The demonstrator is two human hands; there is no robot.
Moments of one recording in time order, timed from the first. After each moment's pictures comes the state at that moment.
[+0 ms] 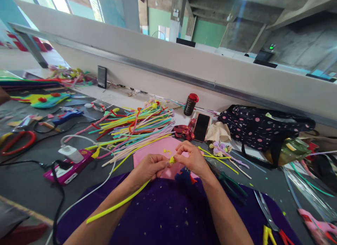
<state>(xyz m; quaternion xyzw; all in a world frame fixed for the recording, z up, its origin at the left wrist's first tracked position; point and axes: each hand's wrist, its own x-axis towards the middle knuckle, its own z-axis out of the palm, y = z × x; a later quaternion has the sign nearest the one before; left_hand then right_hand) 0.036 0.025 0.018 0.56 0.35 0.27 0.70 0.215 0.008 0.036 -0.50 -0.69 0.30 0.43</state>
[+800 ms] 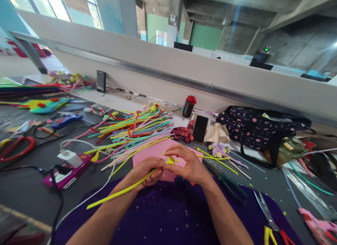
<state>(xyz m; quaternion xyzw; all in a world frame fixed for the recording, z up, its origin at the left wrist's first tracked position) 0.028 0.034 0.013 0.42 0.26 0.21 0.84 0.201 -0.008 0.060 -0.40 -0.79 0.24 0.40</state>
